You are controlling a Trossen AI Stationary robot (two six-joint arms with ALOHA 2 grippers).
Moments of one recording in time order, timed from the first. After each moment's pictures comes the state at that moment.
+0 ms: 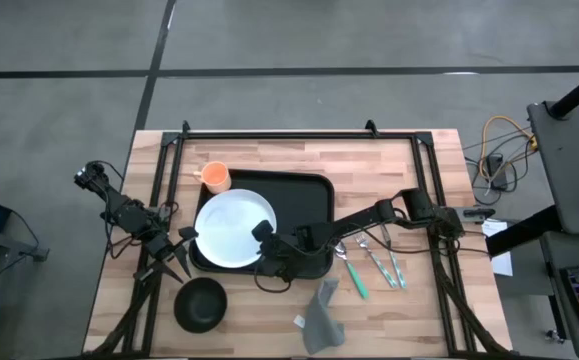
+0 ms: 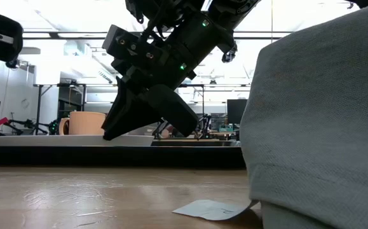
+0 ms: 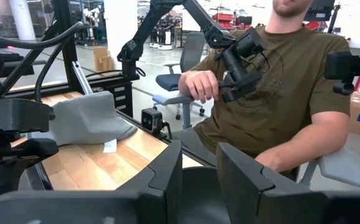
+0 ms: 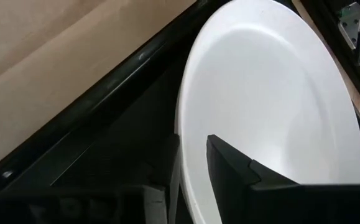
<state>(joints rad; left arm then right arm) -0.67 0.04 0.06 -0.10 0.15 -0.05 0.19 2.23 1.58 -0.14 0.14 -0.63</state>
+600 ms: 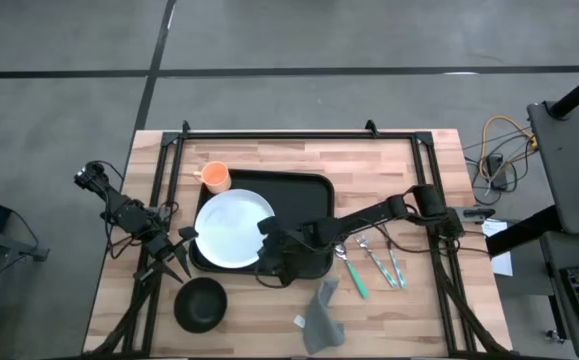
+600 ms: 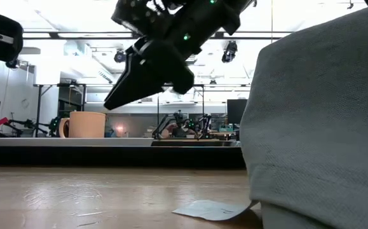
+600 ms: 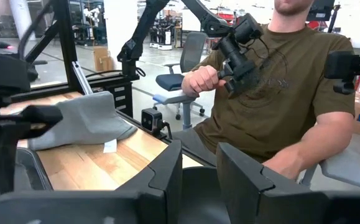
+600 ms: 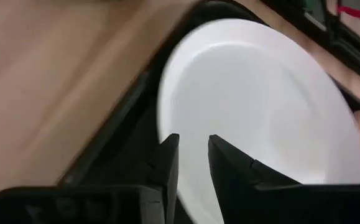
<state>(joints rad) -0.67 0.04 0.06 -0.10 0.15 -0.05 0.19 2.14 1.55 -0.16 0.09 -0.37</state>
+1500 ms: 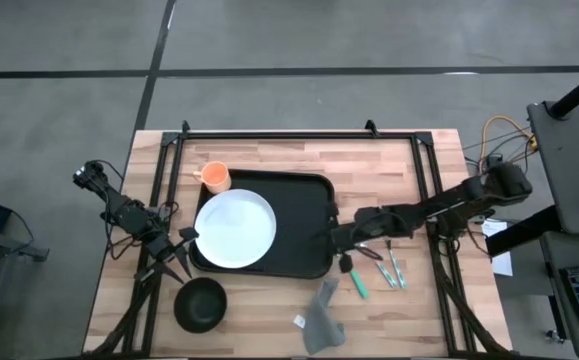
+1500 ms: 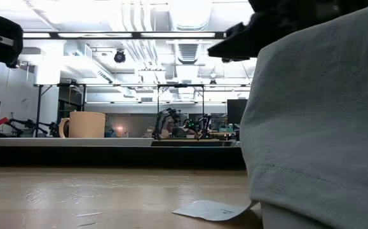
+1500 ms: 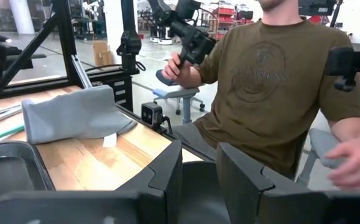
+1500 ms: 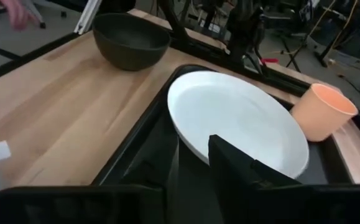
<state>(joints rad) -0.67 0.06 0.06 -0.10 0.15 -0.05 0.19 1.47 0.63 0.51 0.03 -0.24</state>
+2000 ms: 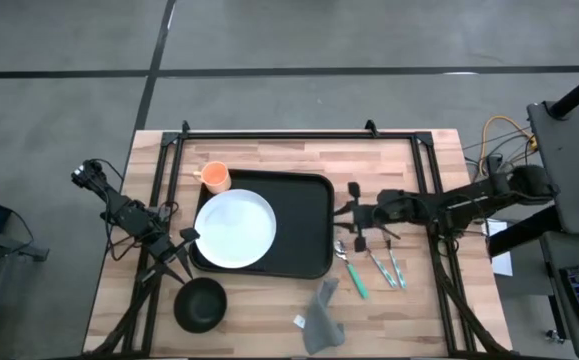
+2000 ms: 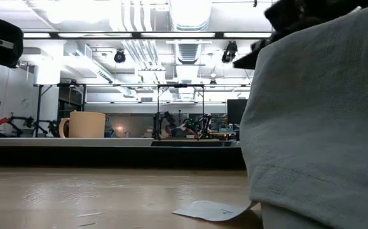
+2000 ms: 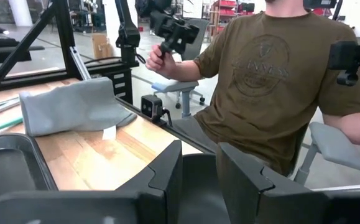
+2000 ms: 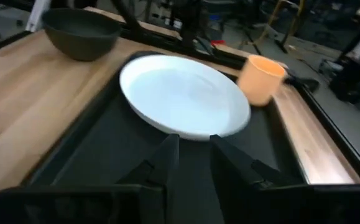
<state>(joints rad) -0.67 0.10 0.06 -0.10 0.15 -0.05 0.04 1.20 0.41 0.51 0.03 -0.21</state>
